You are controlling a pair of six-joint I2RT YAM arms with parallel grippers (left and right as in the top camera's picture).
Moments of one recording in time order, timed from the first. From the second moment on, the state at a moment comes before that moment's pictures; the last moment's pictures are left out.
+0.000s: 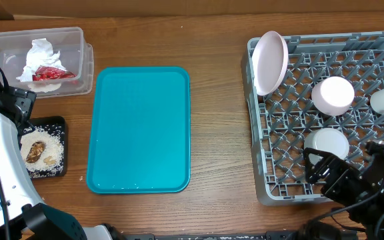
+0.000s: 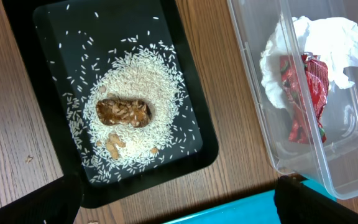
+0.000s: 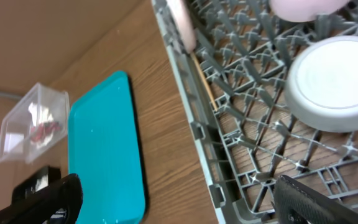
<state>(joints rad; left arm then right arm) 0.54 1.55 1.45 -1.02 -0.20 -0.84 -0.31 0.60 1.12 -1.31 -0.48 0.35</state>
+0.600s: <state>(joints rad) 0.54 1.55 1.45 -1.02 -0.20 -0.84 0.08 0.56 1.00 -0.96 -0.37 0.25</state>
